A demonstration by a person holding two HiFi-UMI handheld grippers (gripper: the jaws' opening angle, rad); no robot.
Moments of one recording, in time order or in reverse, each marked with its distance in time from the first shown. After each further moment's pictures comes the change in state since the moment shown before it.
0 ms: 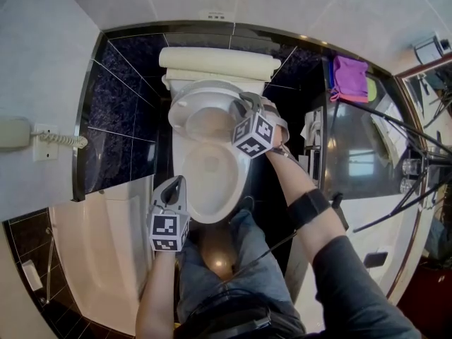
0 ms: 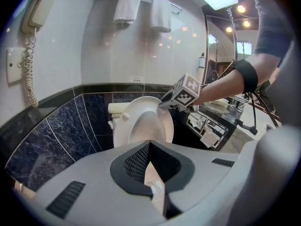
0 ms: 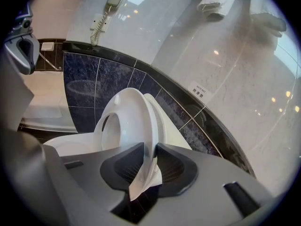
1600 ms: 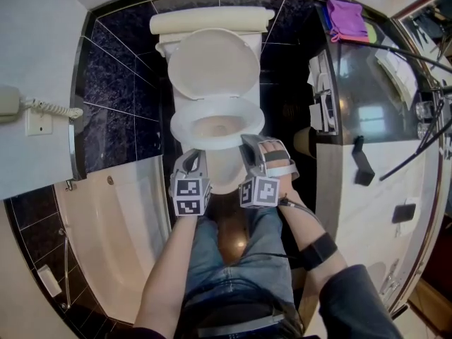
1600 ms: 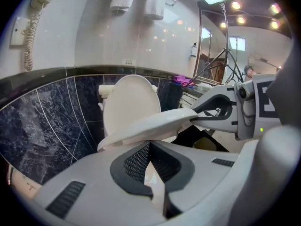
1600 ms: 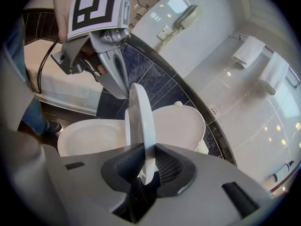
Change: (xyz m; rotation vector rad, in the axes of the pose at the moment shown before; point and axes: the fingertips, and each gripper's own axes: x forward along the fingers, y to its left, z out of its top) left arm 0.026 -0.034 -0.104 0.002 0.063 -0.089; right arm -0.147 0.231 -0.055 -0.240 0.025 -0.058
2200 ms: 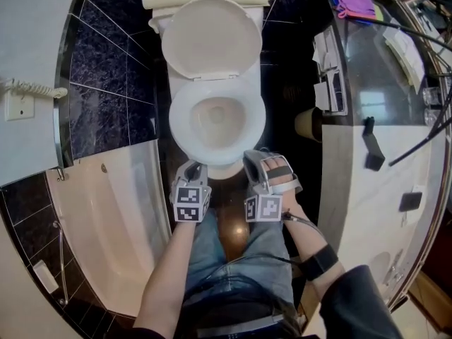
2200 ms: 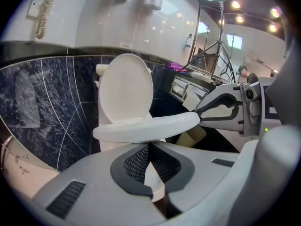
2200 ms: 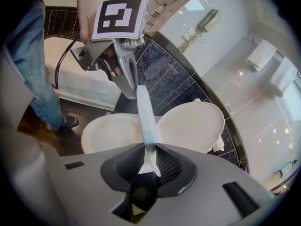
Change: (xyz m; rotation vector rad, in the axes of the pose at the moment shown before) left arm -0.014 -0.027 -0.116 -0.017 0.102 -0.086; right arm -0.034 0.122 -0.030 -0.053 0.040 0.108
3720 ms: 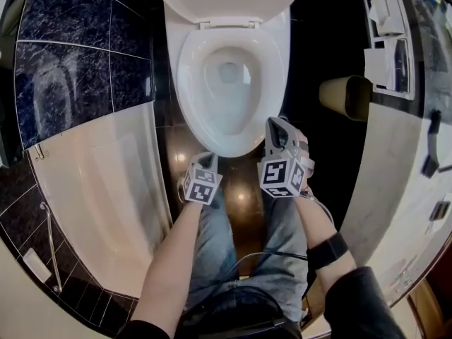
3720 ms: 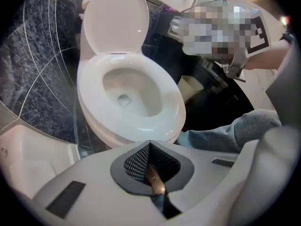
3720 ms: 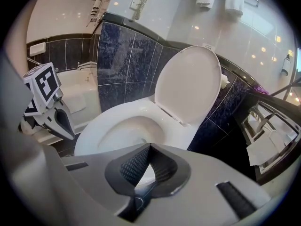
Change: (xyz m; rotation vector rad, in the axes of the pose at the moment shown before) left arm 0.106 0.001 -0.266 -0.011 0.413 -0.120; right arm 0.120 0.082 -0.090 0.618 0.062 -0.027
